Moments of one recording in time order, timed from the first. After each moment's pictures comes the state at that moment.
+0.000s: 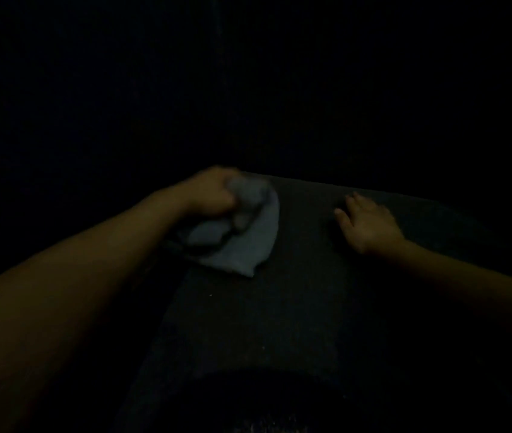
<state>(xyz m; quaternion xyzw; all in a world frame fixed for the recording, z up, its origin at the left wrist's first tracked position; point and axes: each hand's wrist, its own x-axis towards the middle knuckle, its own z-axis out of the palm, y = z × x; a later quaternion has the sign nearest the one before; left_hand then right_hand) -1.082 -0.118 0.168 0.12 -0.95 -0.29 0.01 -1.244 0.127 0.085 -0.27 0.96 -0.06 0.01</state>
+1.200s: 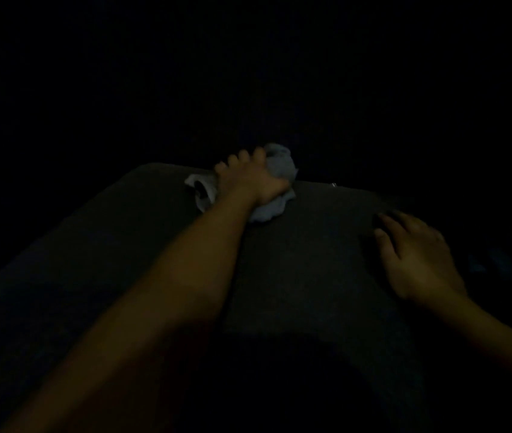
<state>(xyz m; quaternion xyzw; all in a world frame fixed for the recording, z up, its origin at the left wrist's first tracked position) -1.307 0.007 0.096 0.24 -0.97 -0.09 0.00 -1.291 0.294 0.058 -0.19 0.98 -0.06 -0.09</state>
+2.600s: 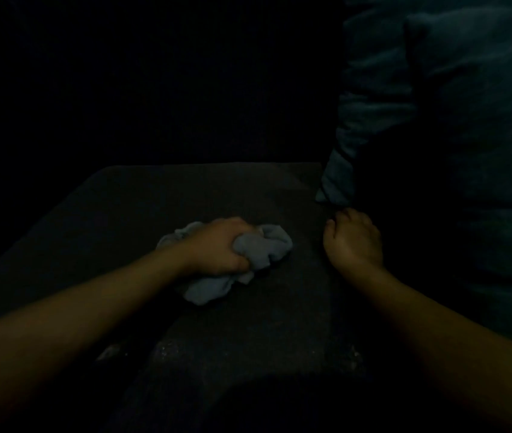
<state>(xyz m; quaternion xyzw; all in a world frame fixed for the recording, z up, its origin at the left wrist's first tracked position) -1.104 0.200 0.135 -0.02 -0.96 -0.23 -0.16 -1.200 0.426 0.068 -0.08 0.98 -0.16 -0.07</state>
